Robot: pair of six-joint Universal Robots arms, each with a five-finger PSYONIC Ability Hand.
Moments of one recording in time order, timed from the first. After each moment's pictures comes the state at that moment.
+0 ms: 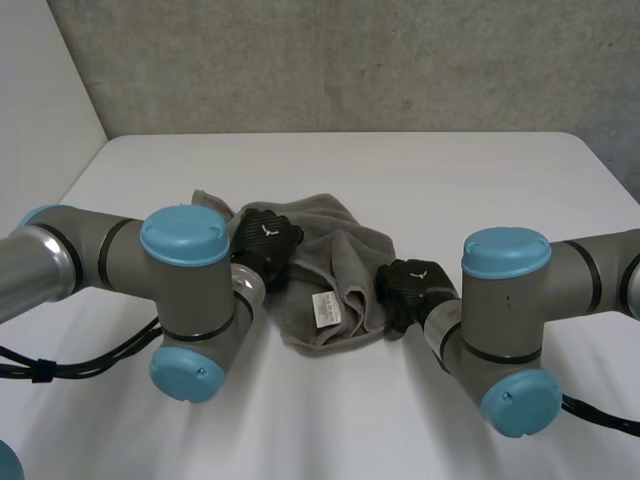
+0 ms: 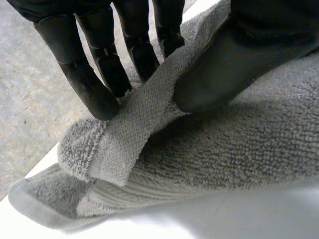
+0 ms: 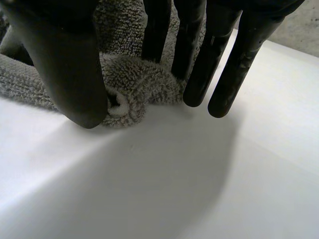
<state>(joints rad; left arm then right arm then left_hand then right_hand) 4.09 -2.30 -1.26 3.32 -1.66 3.59 2.13 -0.88 1.43 -0.09 1.56 3.07 1.42 1.47 1.53 1.51 1.47 0.82 0.82 0.85 0.85 0.66</state>
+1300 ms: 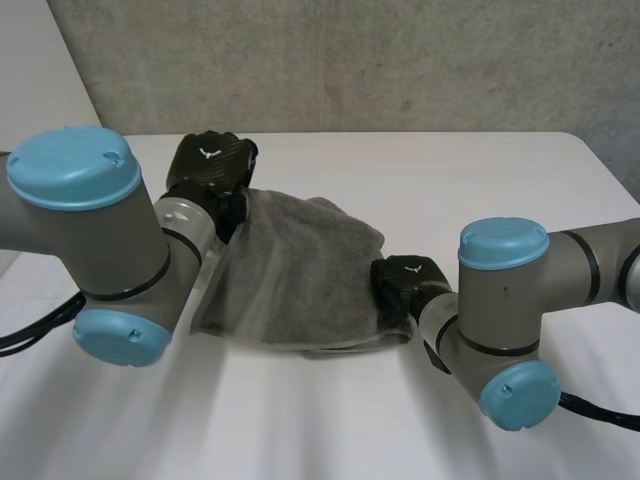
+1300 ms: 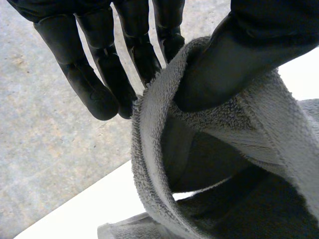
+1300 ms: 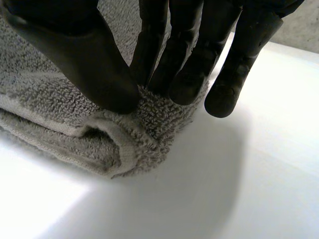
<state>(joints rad) 4.17 -2.03 -1.33 3.31 -1.68 3.35 2.14 -0.89 1.39 -0.05 1.54 3.15 1.42 1.47 1.54 1.51 1.47 1.20 1.31 1.32 1.33 1.11</state>
